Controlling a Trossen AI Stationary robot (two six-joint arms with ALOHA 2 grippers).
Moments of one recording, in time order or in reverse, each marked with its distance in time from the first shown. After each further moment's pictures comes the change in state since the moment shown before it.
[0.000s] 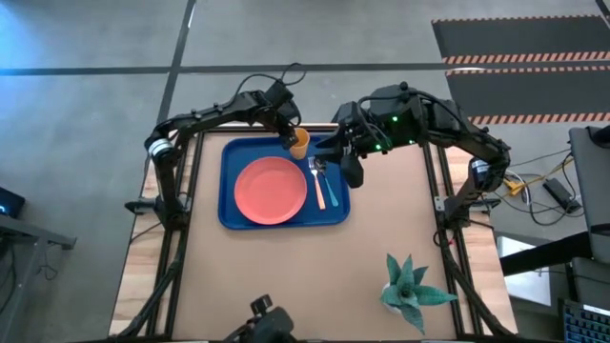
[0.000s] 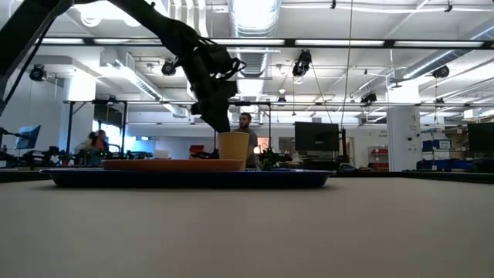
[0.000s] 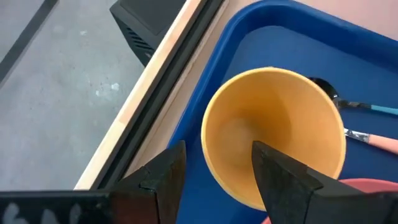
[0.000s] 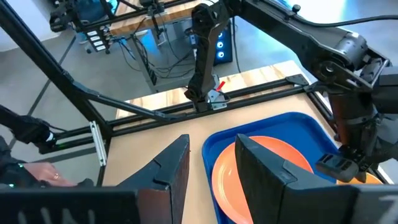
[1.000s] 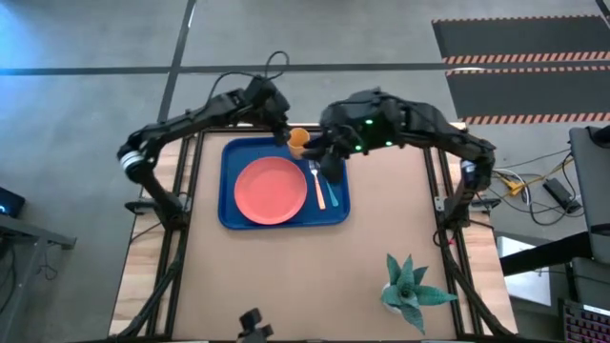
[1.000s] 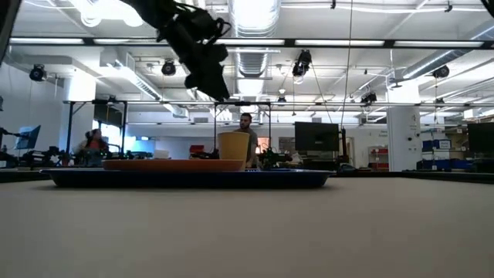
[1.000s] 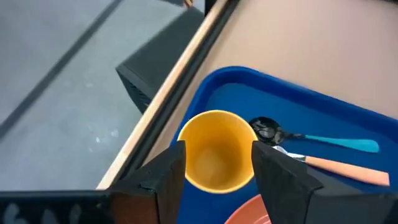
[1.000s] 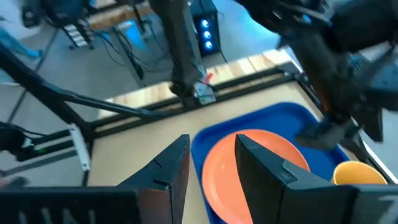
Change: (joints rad) left arm -0.031 -0.240 -0.108 0.086 0.040 -0.026; right arm -0.024 0.073 0.000 0.026 0.028 0.027
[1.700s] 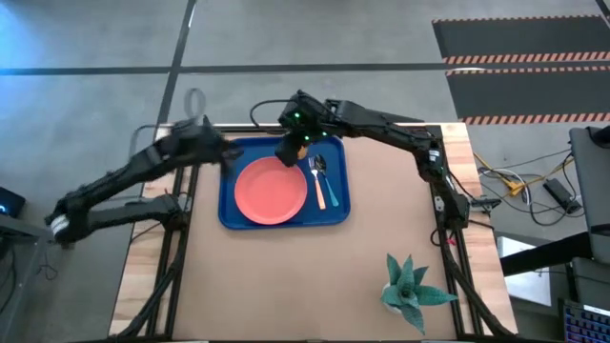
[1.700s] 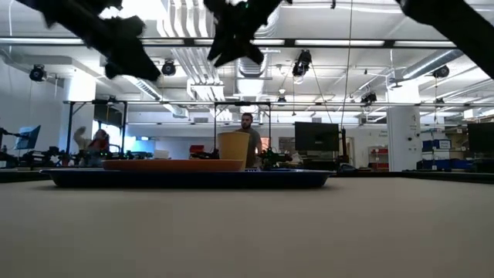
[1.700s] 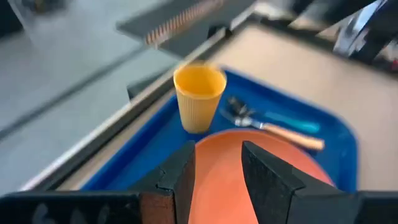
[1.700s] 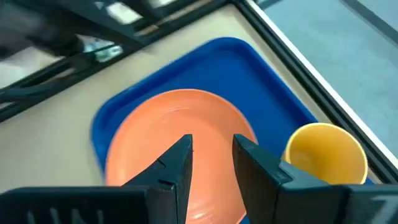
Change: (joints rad) left arm -0.008 -0.826 -0.757 0.191 -0.010 -0.190; right arm -0.213 0.352 0.000 0.051 -0.010 -0.010
